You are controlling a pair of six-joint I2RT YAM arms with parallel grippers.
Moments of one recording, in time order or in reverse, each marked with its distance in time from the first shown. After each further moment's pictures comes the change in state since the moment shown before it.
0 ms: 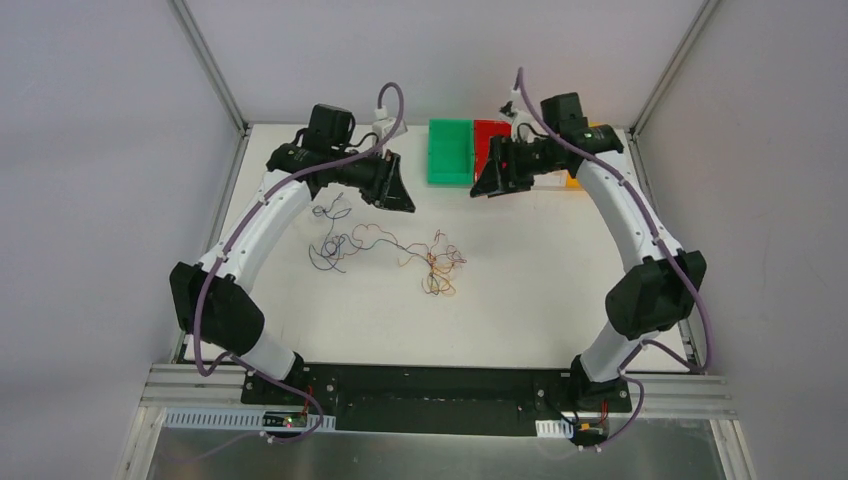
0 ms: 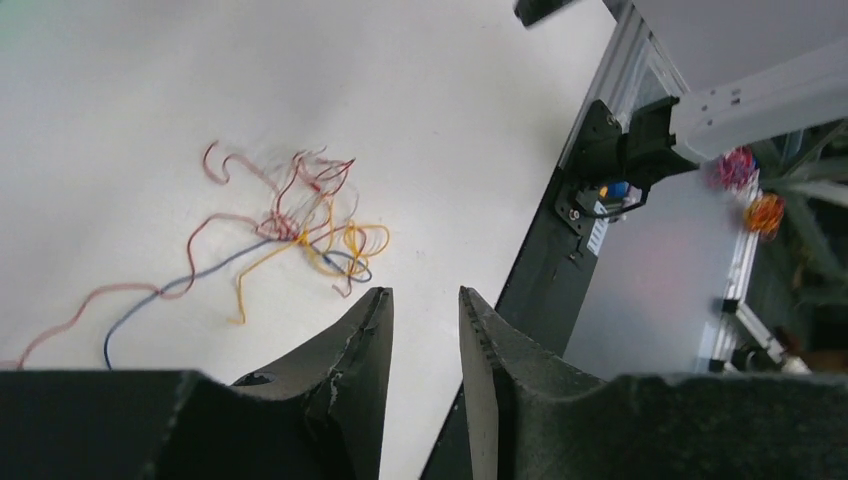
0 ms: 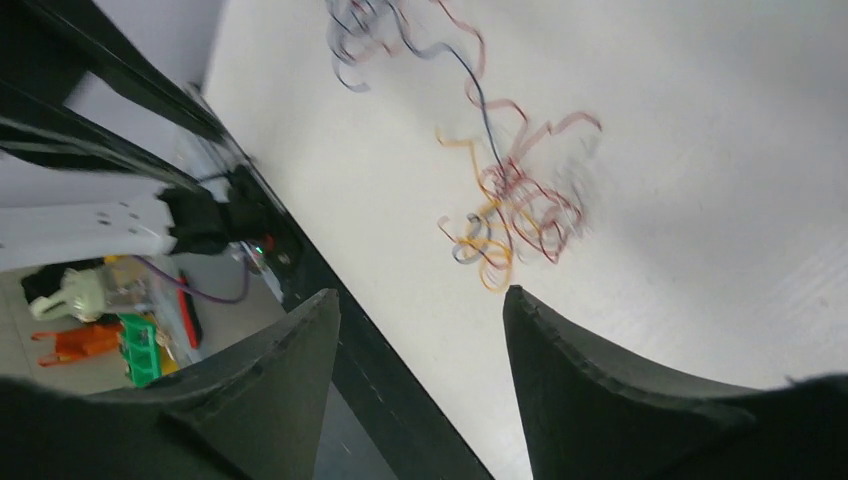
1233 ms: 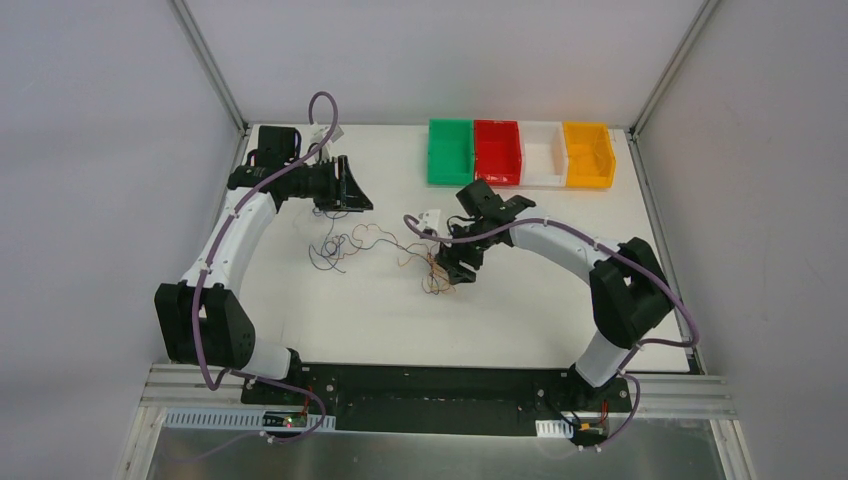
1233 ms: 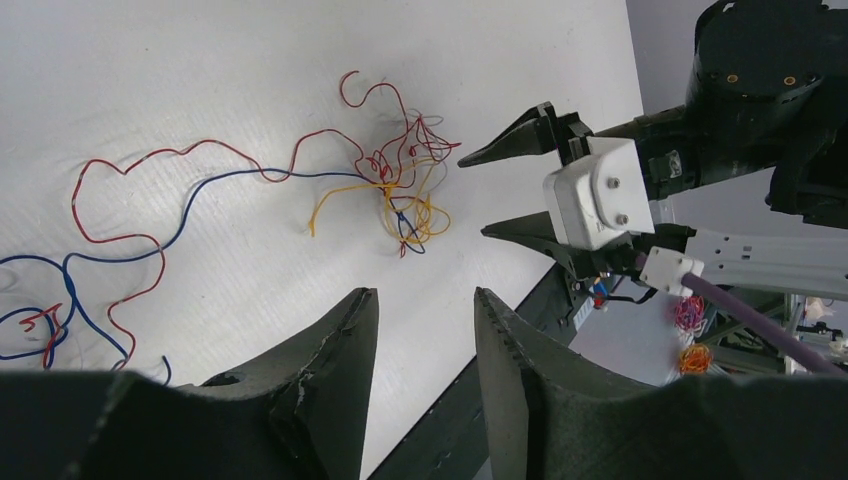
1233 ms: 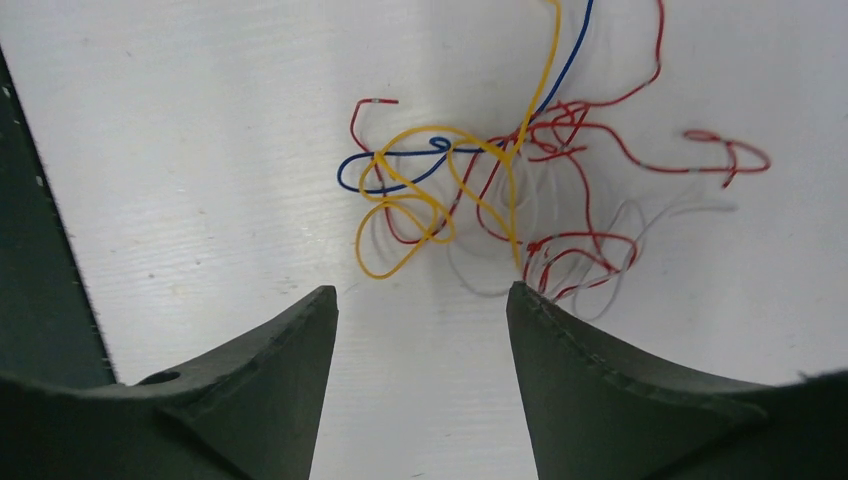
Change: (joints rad) left arm 0.307 -0.111 -0.265 0.080 -0.042 -0.222; right arm 0.404 0.027 -0.525 0.243 0.320 -0.762
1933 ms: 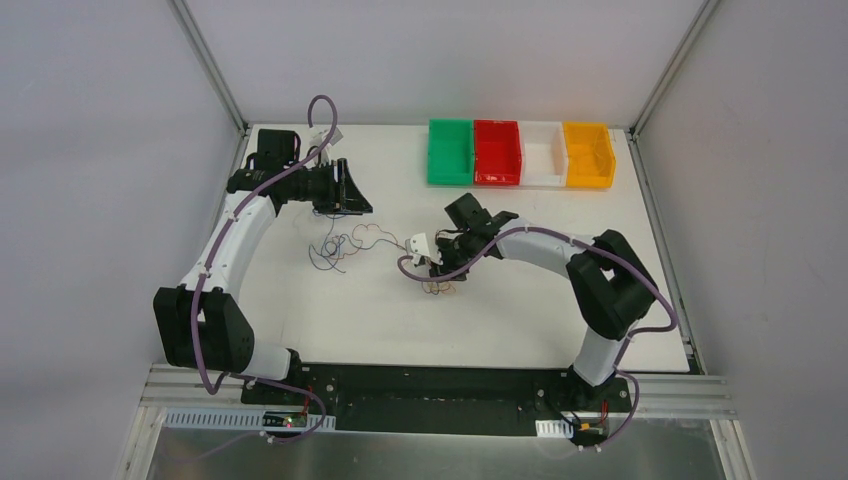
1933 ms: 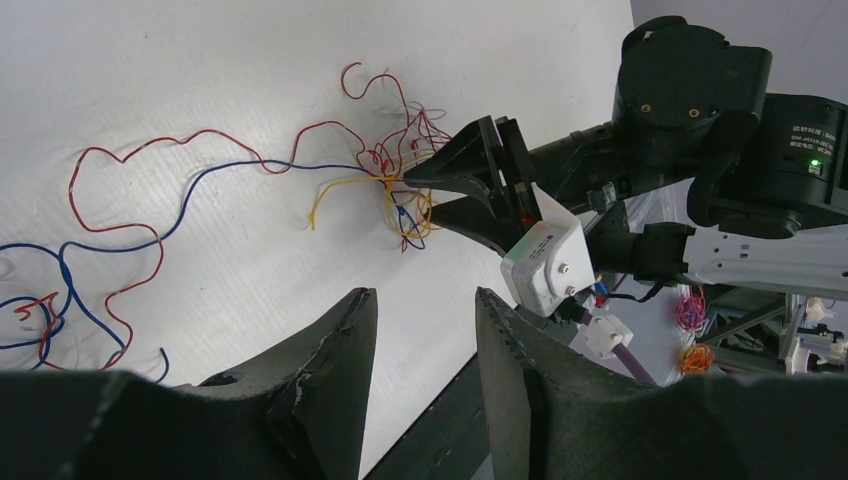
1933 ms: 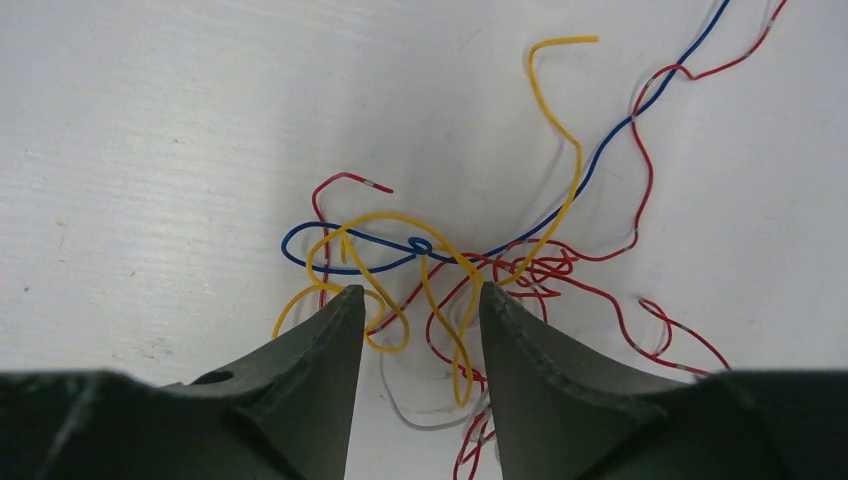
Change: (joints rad) left arm 0.000 -0.020 -0.026 0.002 -0.006 -0.001; right arm 0.048 0.075 -0.098 0.278 -0.065 -0.386
